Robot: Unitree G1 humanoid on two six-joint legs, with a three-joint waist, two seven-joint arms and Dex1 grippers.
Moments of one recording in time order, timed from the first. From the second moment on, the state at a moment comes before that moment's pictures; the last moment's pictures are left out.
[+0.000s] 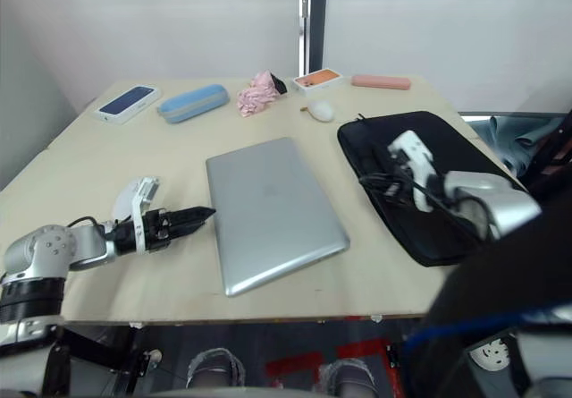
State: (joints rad) left arm -0.43 0.52 0.39 0.19 -0.89 1.37 -0.64; right arm -0.58 -0.76 0.02 0.12 0.45 0.75 0.93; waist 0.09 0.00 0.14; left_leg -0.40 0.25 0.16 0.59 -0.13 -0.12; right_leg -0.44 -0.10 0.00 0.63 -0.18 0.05
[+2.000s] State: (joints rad) left arm -0.70 0.46 0.51 0.33 -0.94 1.52 -0.56; right arm -0.99 -0.46 0.09 0.65 0.10 0.54 1.10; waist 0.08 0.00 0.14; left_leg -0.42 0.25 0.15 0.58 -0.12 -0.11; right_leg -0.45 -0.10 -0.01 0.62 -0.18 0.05
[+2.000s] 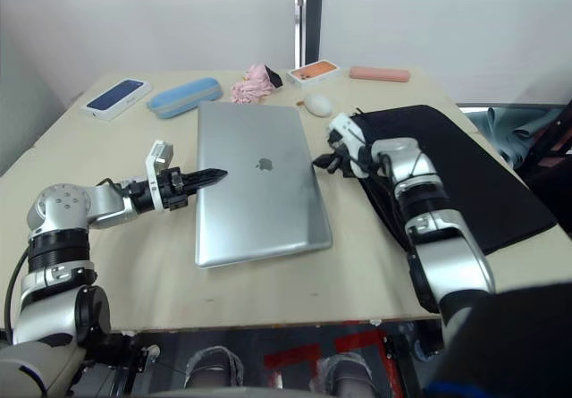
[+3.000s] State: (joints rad) left arm -0.84 0.46 0.73 0.42 -1.11 1.61 -0.12; right arm -0.27 -0.93 -0.61 -0.60 0.58 1.37 0.78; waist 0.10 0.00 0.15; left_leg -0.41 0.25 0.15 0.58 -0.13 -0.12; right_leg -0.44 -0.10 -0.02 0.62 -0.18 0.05
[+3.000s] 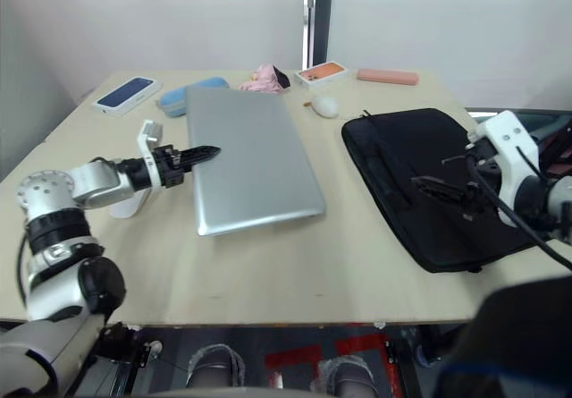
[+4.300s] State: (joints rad) left arm -0.76 0.44 0.65 0.42 -1.50 1.53 0.14; right arm -0.65 -0.67 0.08 0.27 0.14 0.71 0.61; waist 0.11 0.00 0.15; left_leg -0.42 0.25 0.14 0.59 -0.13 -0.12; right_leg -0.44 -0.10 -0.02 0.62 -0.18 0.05
